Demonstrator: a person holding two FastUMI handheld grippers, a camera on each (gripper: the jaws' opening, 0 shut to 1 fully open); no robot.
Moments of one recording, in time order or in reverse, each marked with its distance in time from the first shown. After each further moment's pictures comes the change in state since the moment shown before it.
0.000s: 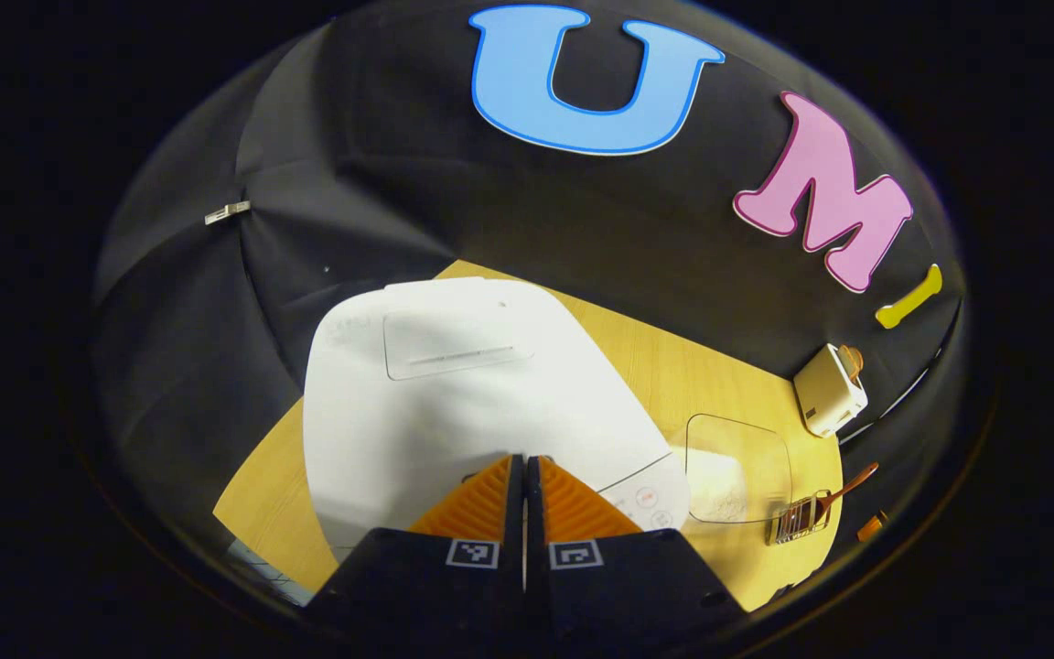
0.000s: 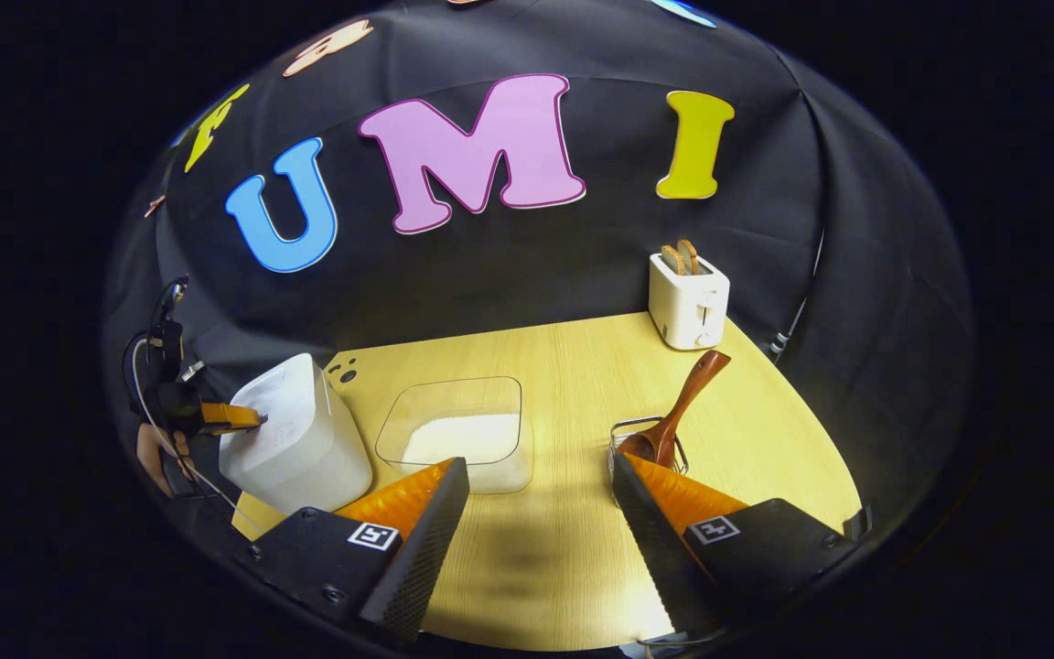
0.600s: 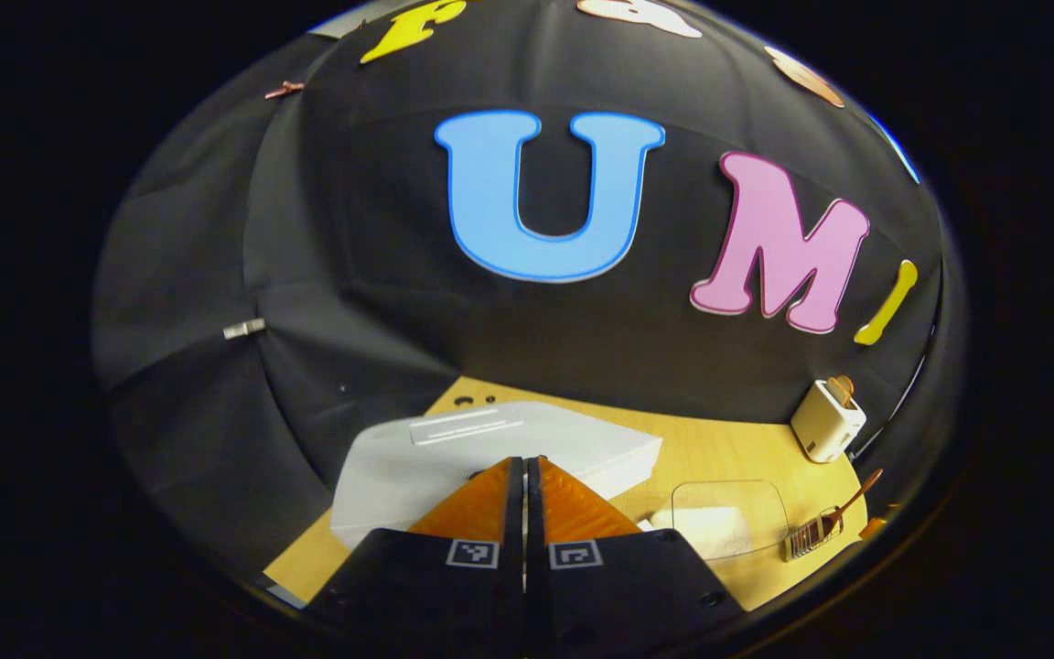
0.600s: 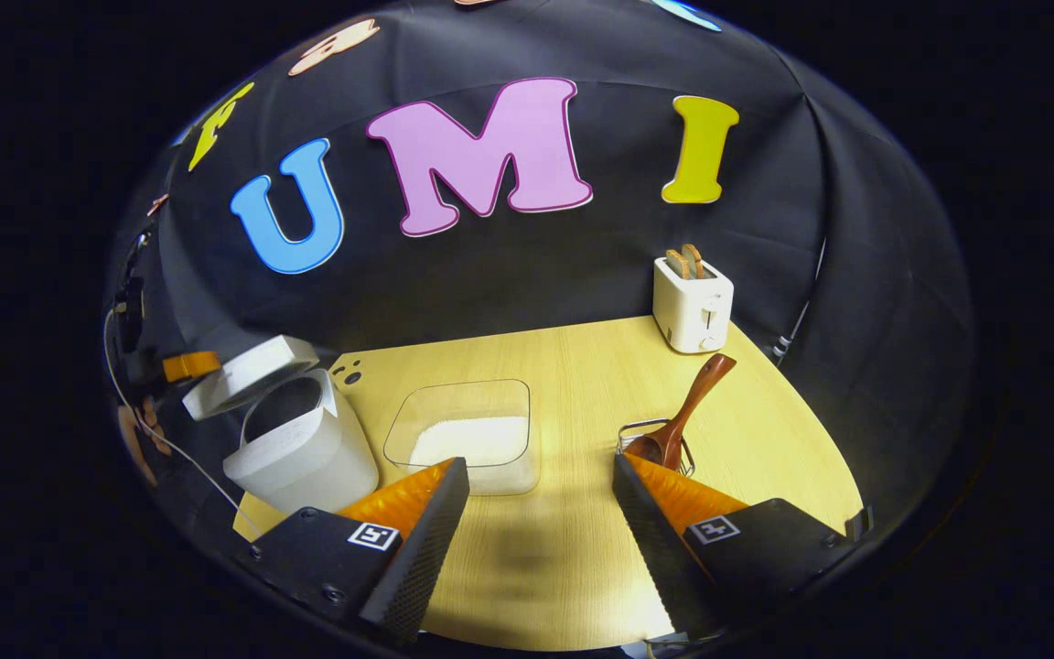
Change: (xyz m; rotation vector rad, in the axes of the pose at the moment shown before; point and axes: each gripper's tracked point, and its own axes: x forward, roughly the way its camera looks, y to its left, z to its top) left arm -0.080 -0.007 0.097 0.147 -0.386 0.022; right arm -0.002 0.014 0.003 -0.009 -0.013 0.008
